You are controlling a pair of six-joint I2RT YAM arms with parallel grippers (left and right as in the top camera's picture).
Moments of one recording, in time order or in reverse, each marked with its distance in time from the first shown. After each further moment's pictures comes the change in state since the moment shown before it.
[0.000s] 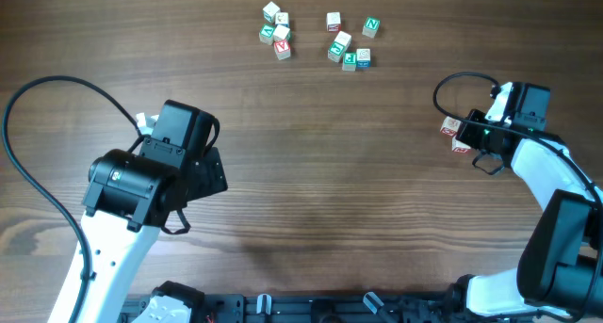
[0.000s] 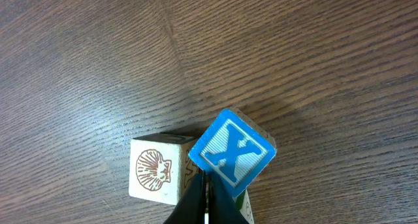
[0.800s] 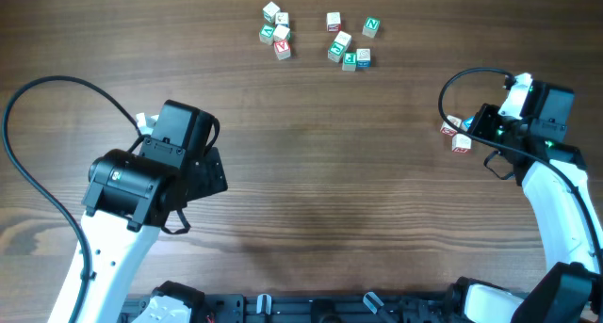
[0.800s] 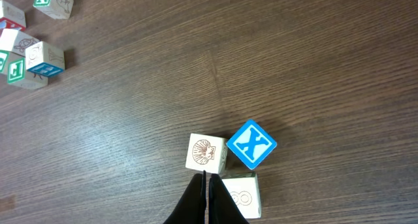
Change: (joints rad) left arm 0.000 0.000 0.000 0.000 0.000 0.000; right arm 0.000 -0.258 0.000 -0.099 -0.019 -0.056
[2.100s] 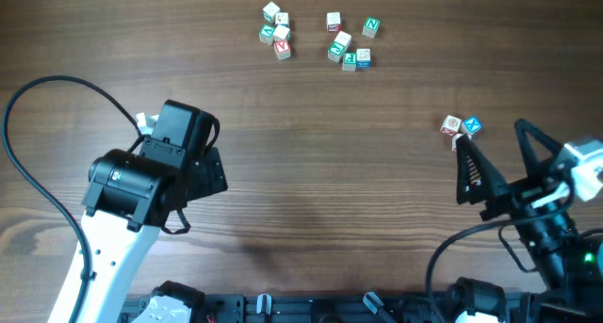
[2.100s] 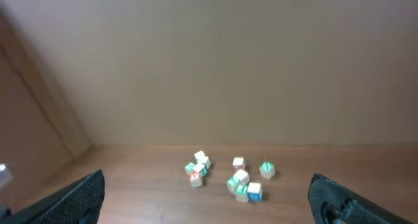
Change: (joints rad) left arm 0.000 0.000 0.000 0.000 0.000 0.000; right arm 0.031 -0.962 -0.027 0.007 -0.399 0.087
